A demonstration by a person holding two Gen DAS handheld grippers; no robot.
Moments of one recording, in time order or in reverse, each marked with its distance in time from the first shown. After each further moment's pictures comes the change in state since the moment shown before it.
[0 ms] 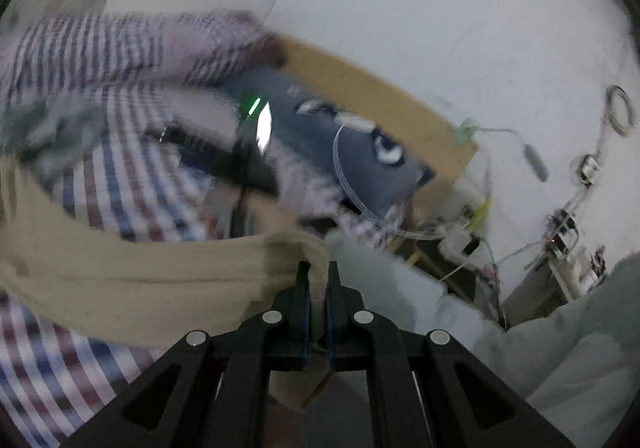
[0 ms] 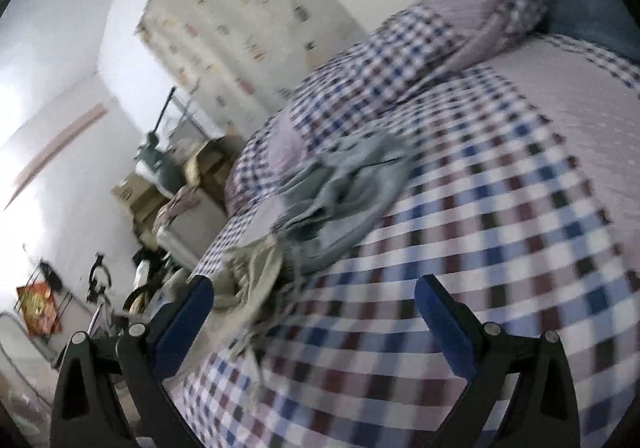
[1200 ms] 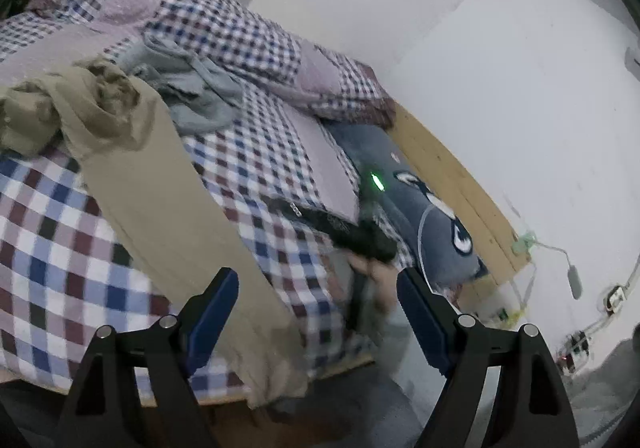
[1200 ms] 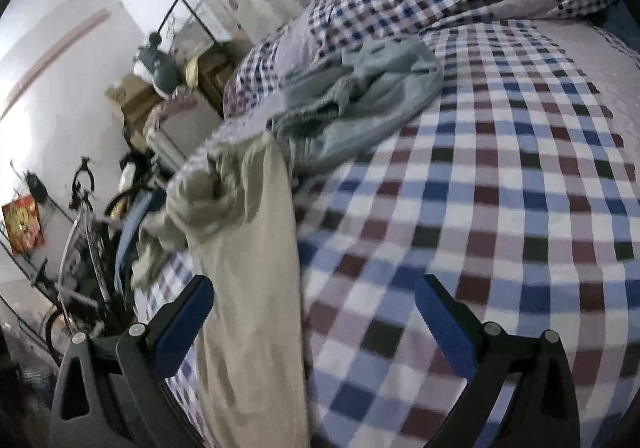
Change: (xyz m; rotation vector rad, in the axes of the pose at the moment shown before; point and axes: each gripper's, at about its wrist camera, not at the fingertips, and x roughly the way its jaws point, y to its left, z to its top) left arm -0.068 0.111 -0.048 -0.351 -0.280 0.170; right arm 0.065 0.020 -0.055 -0.199 0.334 -0.035
